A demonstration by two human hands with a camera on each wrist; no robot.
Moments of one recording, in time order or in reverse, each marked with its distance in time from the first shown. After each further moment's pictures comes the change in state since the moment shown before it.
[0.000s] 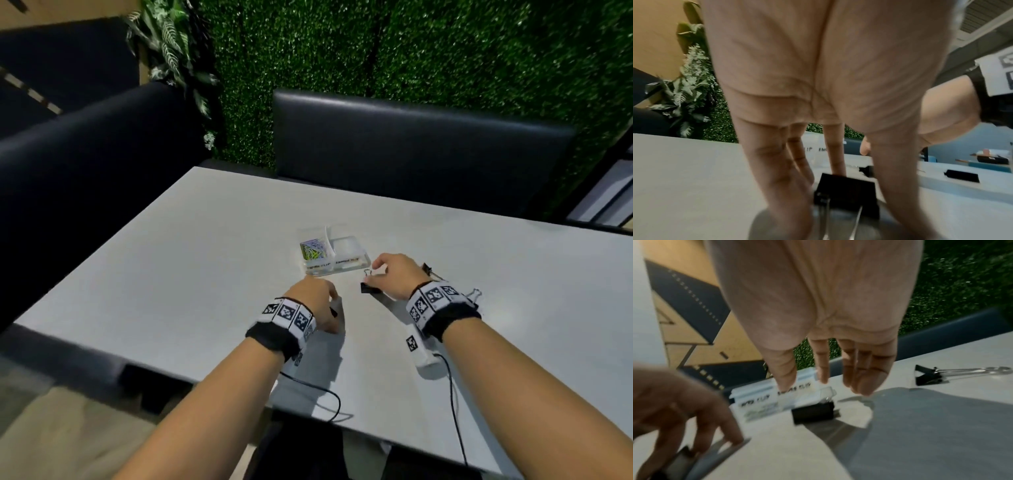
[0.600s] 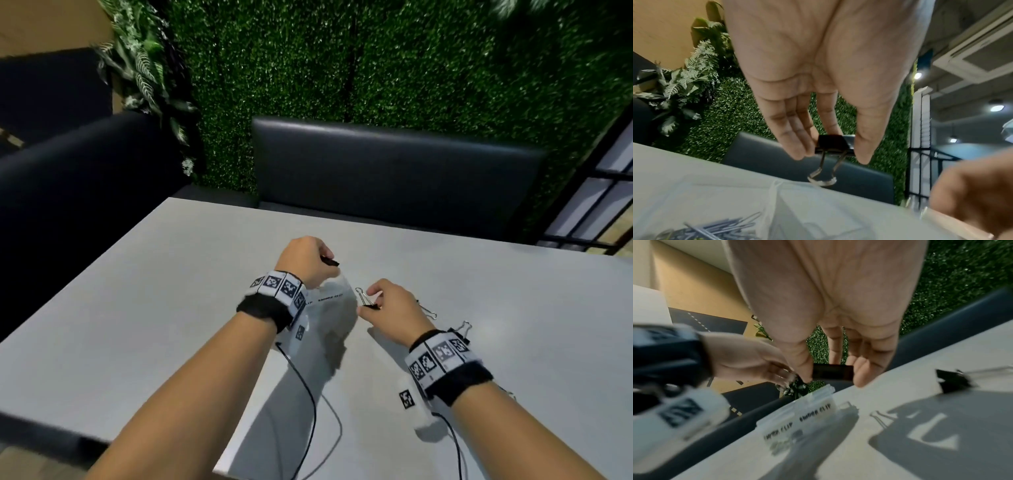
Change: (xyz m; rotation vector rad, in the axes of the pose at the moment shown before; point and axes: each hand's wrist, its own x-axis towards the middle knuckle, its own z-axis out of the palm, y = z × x) left_hand 0.067 0.031 -0.089 -0.334 0.403 0.056; right_hand -0.012 0.003 -0.014 0.239 0.122 -0.033
